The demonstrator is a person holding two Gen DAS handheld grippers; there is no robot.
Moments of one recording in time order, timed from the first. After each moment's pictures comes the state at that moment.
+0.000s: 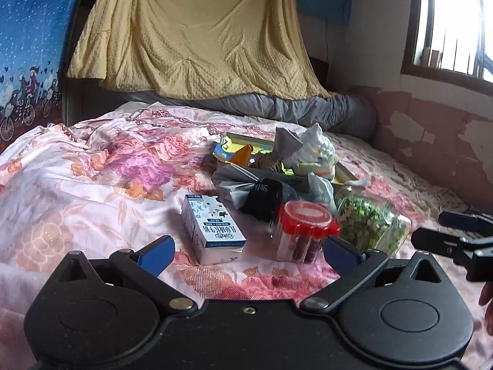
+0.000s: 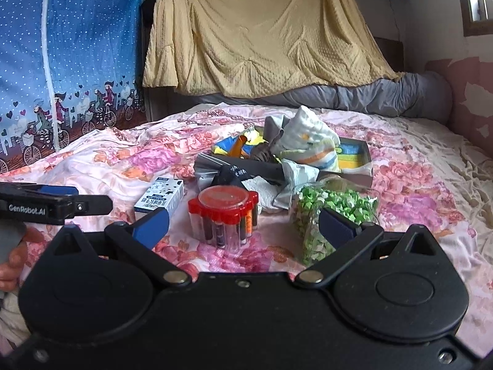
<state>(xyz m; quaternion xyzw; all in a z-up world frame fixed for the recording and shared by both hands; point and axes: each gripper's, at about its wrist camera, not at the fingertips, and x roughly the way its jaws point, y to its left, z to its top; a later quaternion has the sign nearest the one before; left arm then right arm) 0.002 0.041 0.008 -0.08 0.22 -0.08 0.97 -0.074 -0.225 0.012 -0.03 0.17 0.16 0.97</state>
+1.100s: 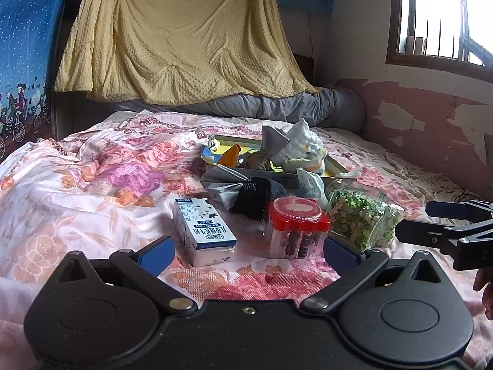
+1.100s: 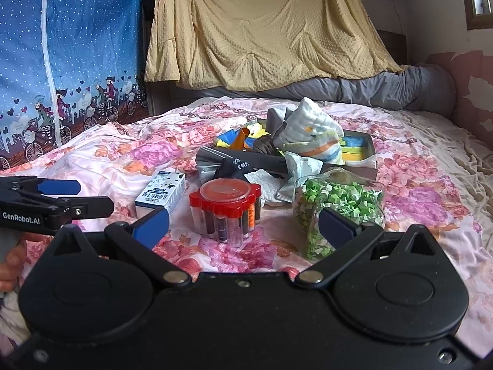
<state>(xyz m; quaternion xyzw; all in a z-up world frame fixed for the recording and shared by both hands) -0.002 0.032 0.010 -0.05 0.21 -0.10 0.97 -0.071 -0.218 0.011 -0.03 0.18 0.17 0.97</state>
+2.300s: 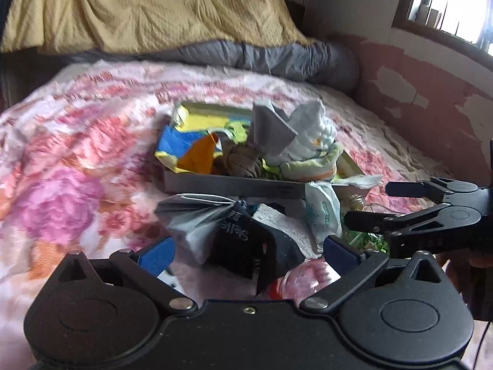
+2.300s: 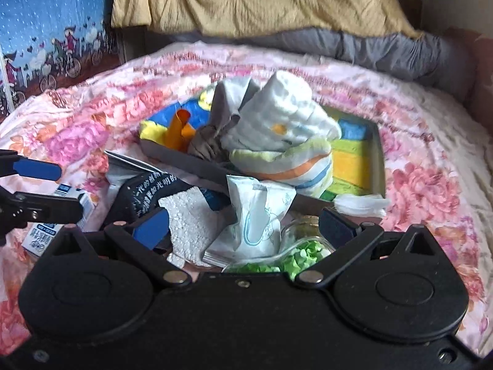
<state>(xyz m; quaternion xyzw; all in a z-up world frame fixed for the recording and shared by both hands) 0.208 0.011 0.020 -0.07 0.34 -0.17 0.92 0.164 -0.214 0.026 -0.09 0.31 0.14 0.94</state>
